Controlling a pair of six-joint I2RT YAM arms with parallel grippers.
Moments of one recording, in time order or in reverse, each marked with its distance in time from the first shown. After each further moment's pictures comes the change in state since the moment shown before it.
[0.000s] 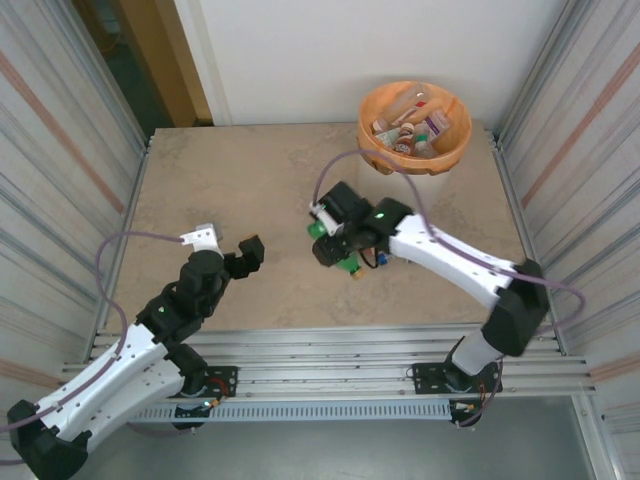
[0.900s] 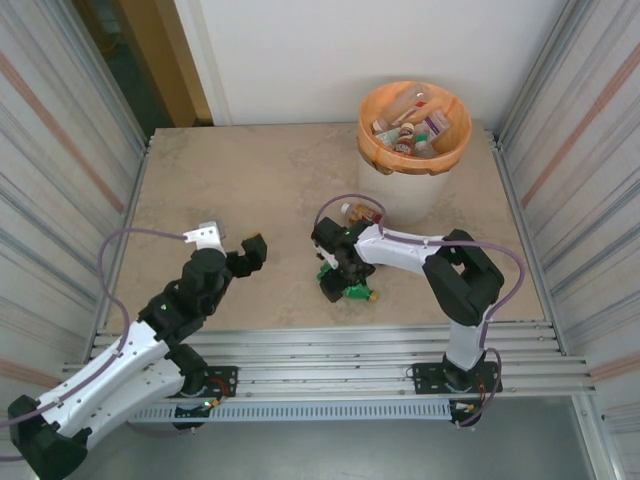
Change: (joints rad) left arm -0.011 0.025 0.011 0.018 0.000 0.014; right arm -0.006 0.330 -0.220 0.059 -0.016 -0.010
